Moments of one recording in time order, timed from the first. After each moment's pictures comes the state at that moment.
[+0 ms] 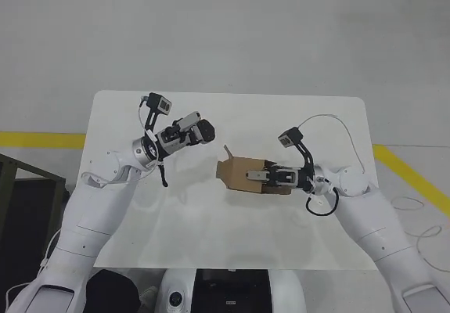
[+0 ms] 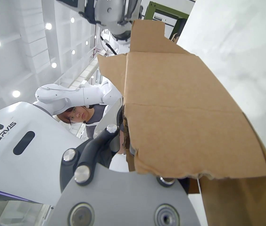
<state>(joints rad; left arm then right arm) 1.15 -1.12 -1.30 -1.51 -0.56 -0.35 -0.91 -0.99 -1.16 0.96 -1.23 0.58 -0.57 1.25</state>
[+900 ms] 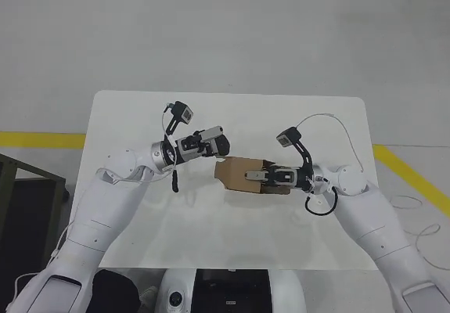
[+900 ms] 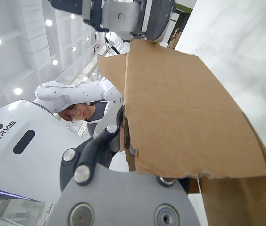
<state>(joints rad) 1.10 -1.13 -1.20 -1.45 -0.54 -0.30 -0.99 -0.97 -1.16 0.96 -1.21 0.60 -0.58 1.24</state>
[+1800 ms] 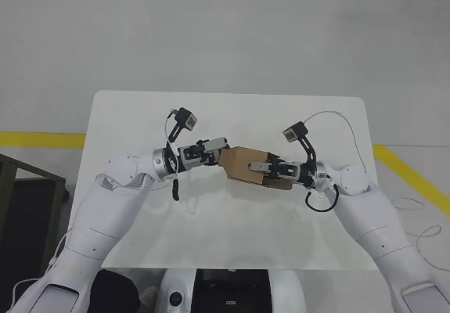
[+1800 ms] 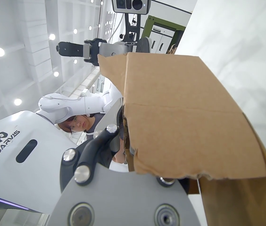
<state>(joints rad) 1.15 -1.13 -1.20 -1.53 -0.51 -0.28 -1.01 -0.98 -1.17 0.98 -1.19 0.60 -0.59 1.18</state>
